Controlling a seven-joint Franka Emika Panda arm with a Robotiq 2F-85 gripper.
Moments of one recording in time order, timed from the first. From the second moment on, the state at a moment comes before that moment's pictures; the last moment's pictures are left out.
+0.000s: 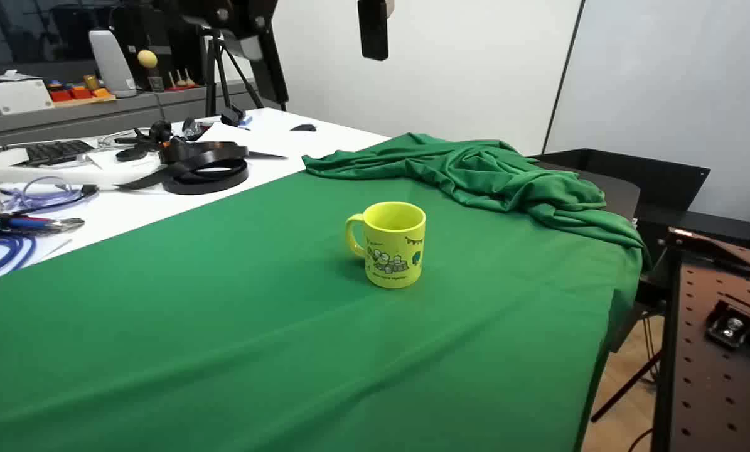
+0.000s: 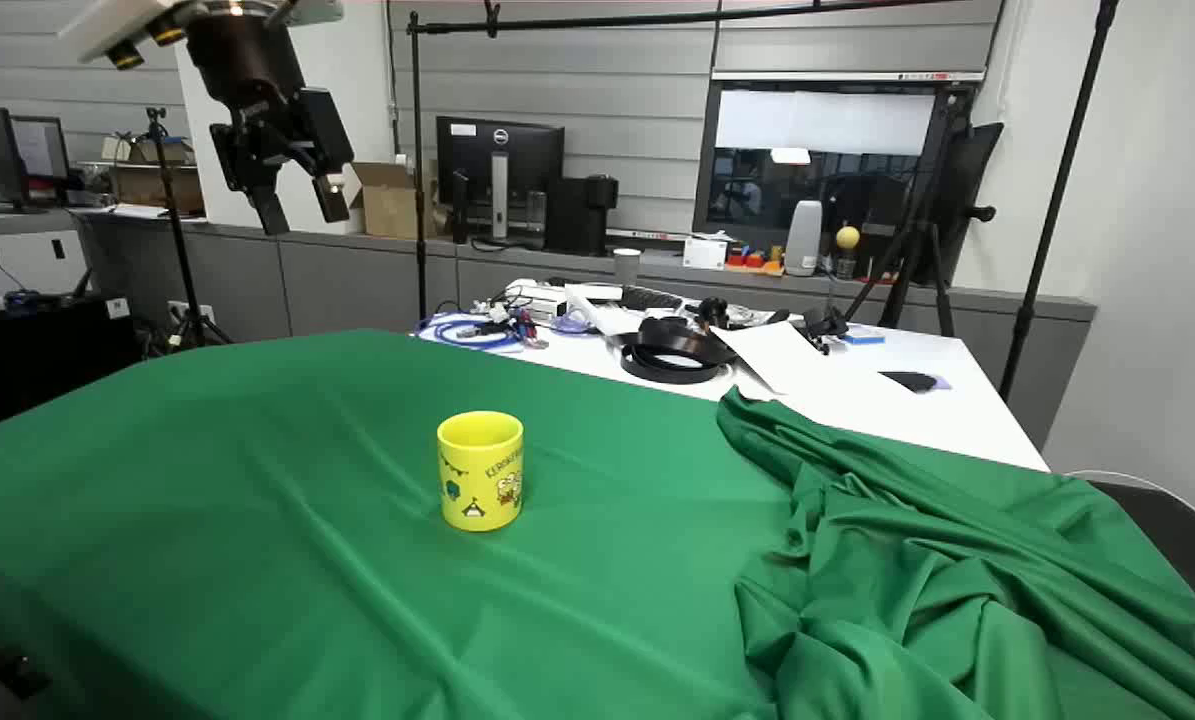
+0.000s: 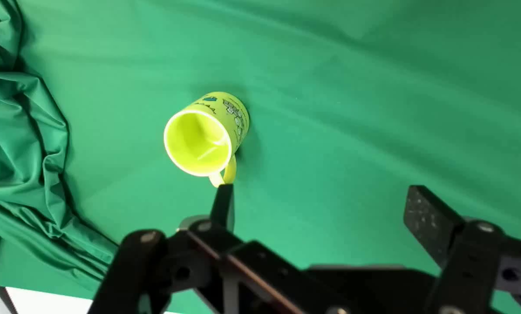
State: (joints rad) arm 0.01 -0.19 0.41 -2.40 -0.20 2.23 0.59
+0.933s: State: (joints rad) arm 0.03 -0.18 0.37 -2.40 -0.27 2.24 0.61
